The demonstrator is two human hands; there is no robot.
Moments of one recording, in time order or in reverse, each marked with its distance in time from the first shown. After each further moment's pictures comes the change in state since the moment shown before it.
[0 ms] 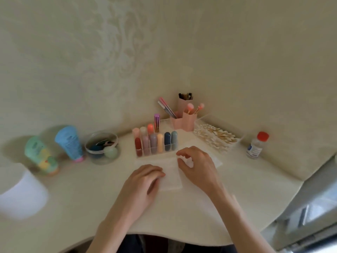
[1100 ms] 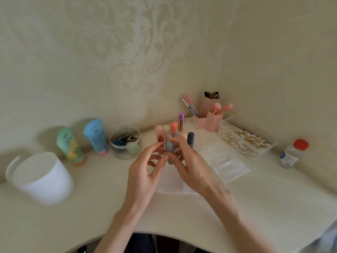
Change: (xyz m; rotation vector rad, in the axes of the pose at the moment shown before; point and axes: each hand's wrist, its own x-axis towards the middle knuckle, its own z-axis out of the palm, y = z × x) left_hand 0.013 -0.004 -0.030 -0.472 0.419 -0.170; right_hand 0.016 -0.066 0.033 0.318 -0.160 -0.335
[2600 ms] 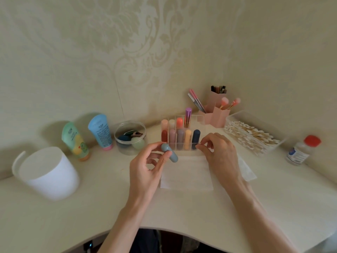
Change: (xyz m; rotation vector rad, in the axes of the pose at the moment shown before) left_hand -0.003 -0.005 -0.004 -0.110 0.105 -0.126; right_hand 0.002 0.065 -0.023 -0.407 0.344 0.193
